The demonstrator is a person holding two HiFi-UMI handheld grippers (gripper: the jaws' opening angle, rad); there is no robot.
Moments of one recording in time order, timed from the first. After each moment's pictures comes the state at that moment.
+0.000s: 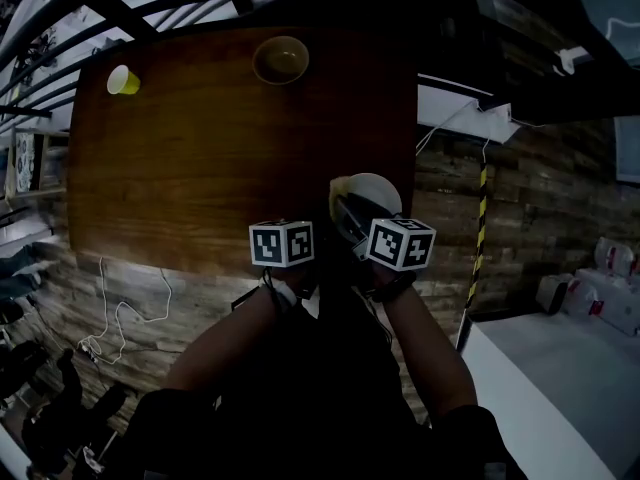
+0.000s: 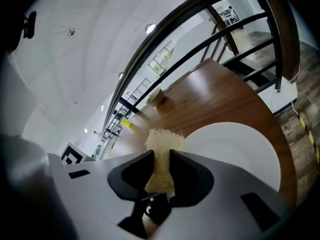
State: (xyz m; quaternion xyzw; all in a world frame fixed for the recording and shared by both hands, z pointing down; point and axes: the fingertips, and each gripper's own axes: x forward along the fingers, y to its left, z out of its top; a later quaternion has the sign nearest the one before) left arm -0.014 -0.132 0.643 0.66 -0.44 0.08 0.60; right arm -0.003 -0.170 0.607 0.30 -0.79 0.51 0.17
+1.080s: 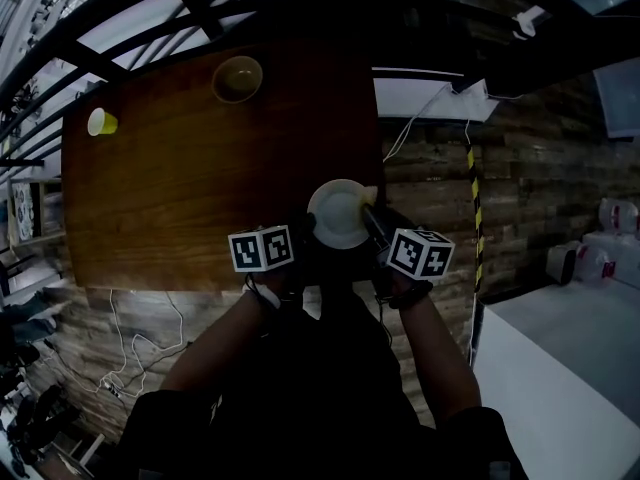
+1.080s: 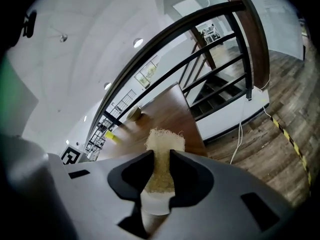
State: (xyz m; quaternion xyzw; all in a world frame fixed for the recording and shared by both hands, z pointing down) left arm -0.001 -0.131 0.636 0.67 -0.44 0.10 0.59; right arm 0.120 -0.168 0.599 0.41 -0.75 0.50 0.14
